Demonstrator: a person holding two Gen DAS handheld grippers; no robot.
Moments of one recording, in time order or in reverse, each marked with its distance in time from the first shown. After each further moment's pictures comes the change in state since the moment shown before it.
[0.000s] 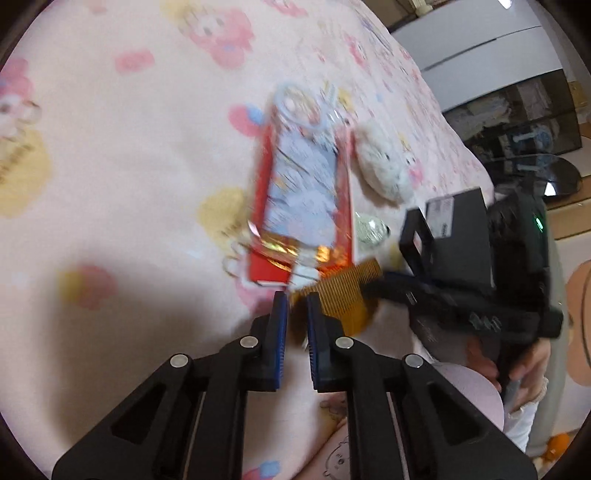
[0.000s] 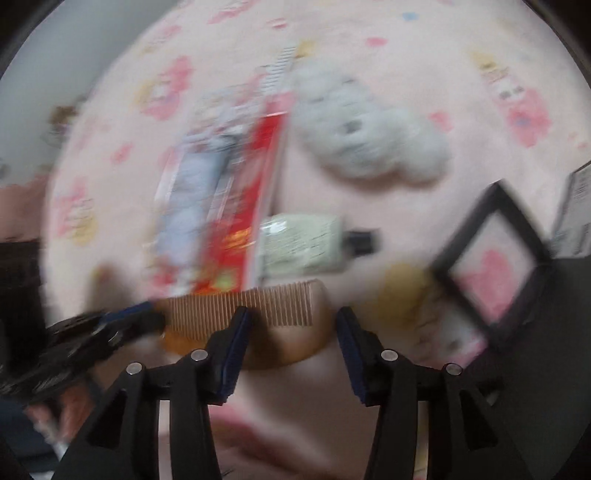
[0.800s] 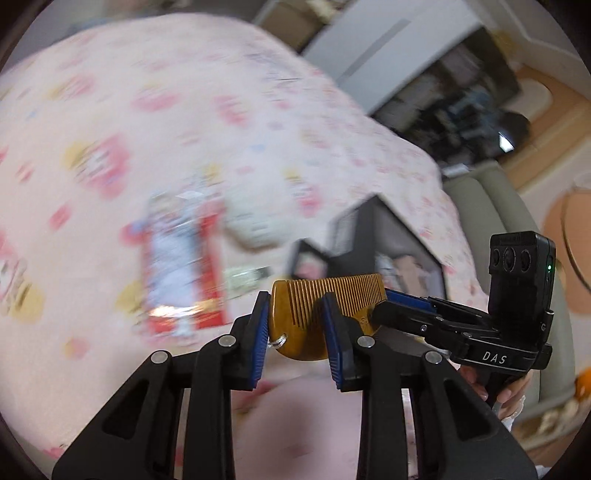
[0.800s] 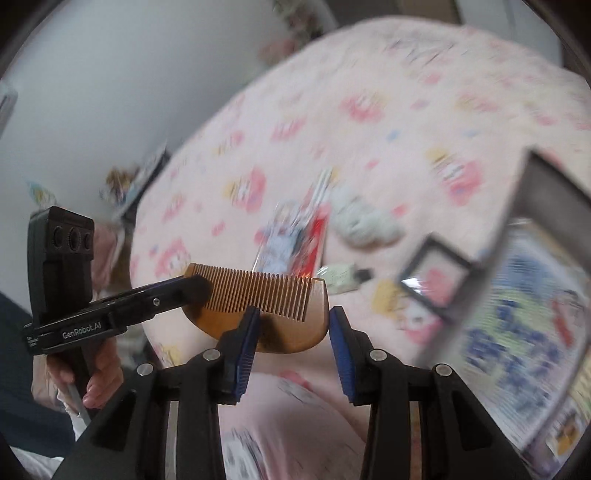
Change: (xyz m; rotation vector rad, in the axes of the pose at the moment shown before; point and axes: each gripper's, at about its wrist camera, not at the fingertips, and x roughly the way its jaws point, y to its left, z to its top) left arm -0.069 -0.153 0.000 0.341 -0.085 -0.162; right arm -0.155 0.003 -0.076 0.035 -0.442 0.051
